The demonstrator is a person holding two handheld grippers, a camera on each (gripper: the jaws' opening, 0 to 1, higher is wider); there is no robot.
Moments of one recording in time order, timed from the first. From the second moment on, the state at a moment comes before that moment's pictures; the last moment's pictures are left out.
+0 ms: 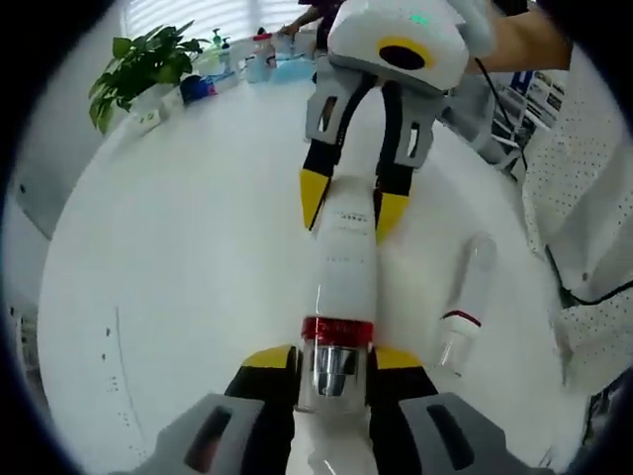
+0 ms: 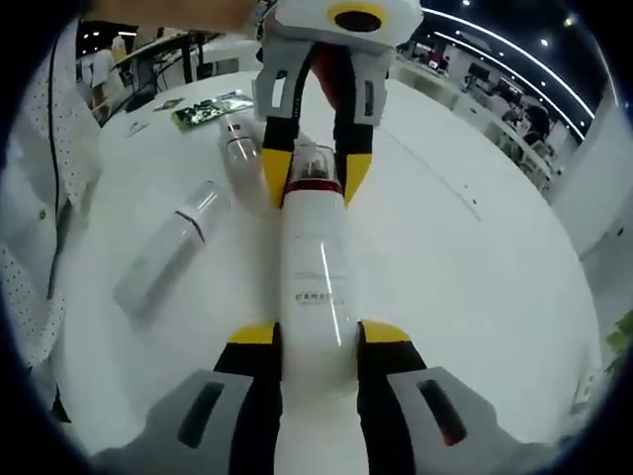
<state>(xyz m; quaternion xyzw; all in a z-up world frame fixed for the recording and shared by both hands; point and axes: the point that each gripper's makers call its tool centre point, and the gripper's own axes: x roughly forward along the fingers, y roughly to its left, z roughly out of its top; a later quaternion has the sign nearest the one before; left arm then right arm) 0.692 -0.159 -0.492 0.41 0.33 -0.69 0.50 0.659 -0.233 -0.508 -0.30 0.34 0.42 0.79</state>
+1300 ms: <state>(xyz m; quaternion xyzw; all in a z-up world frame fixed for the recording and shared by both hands) 0.638 -0.196 -0.407 0.61 0.28 -0.62 0.41 0.632 -0.224 -0.488 -0.16 0.11 0.30 0.93</state>
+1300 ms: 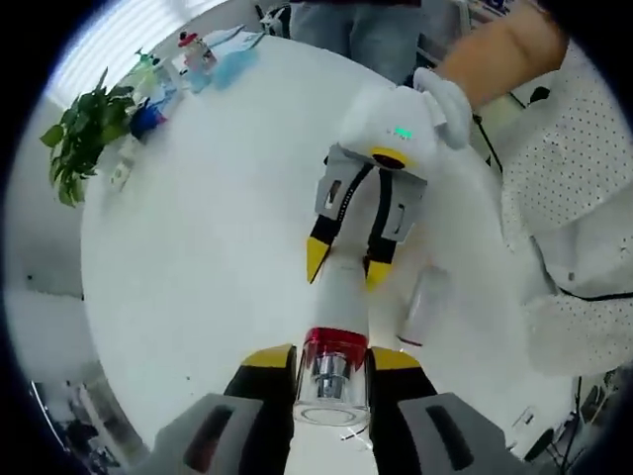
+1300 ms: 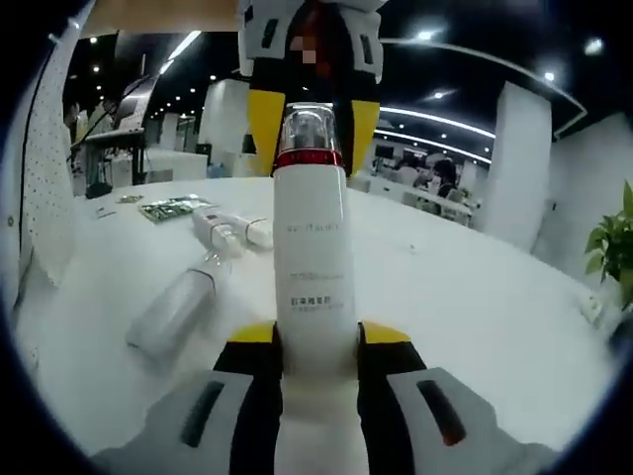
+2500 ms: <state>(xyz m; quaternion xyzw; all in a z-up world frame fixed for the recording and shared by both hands) 0.583 -0.269 -0.391 0.58 0.24 -0.66 0.42 0.619 -0.234 -0.501 -0.07 0.13 0.24 0.96</state>
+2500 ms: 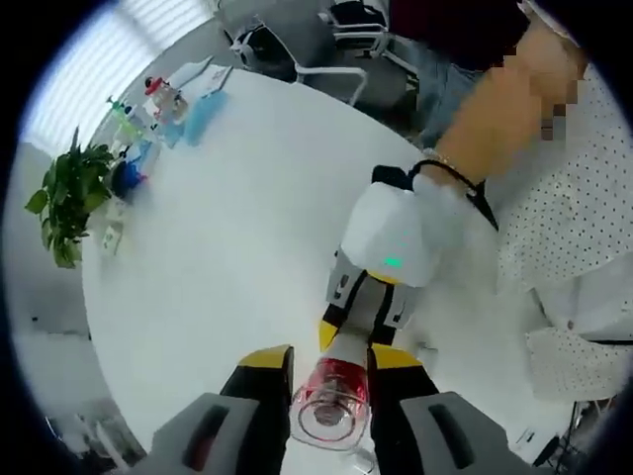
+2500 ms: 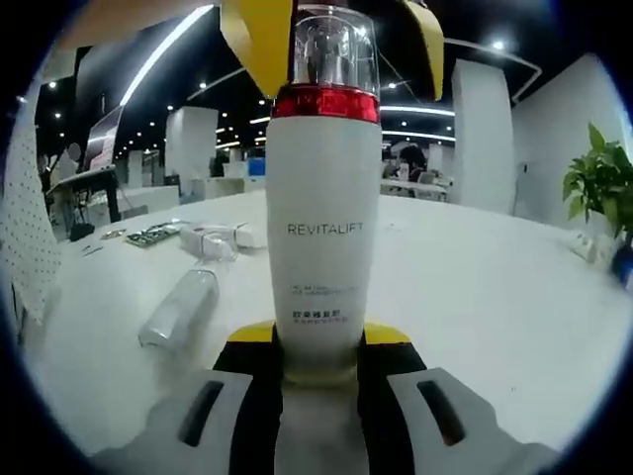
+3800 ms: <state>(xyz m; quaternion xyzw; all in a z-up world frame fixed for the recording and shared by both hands) 0.593 -0.186 -0.422 0.11 0.29 -0.53 0.79 0.611 -0.219 -0.514 -0.06 0.17 0.22 0.96</state>
